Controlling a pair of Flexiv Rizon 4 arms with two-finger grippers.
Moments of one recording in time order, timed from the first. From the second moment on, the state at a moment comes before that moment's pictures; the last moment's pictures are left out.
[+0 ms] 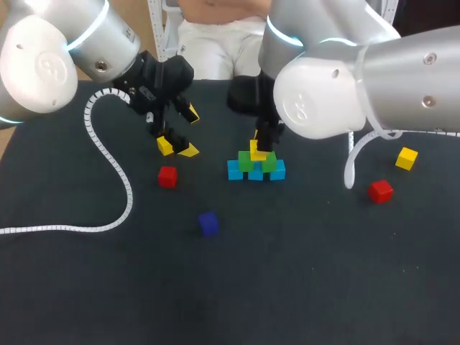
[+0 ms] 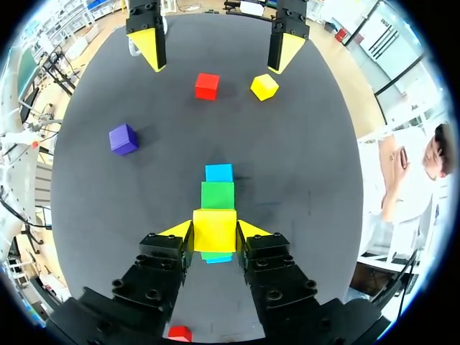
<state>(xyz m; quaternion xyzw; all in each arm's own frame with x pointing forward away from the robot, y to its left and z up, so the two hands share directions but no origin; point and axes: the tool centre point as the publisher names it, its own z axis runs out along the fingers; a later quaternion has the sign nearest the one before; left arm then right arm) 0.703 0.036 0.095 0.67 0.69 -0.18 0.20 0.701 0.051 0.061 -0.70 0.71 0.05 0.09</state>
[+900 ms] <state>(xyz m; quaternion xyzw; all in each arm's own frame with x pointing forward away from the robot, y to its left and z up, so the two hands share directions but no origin) 0.703 0.036 0.095 0.67 0.69 -0.18 0.20 0.703 0.052 0.058 -0.70 0.71 0.05 0.08</state>
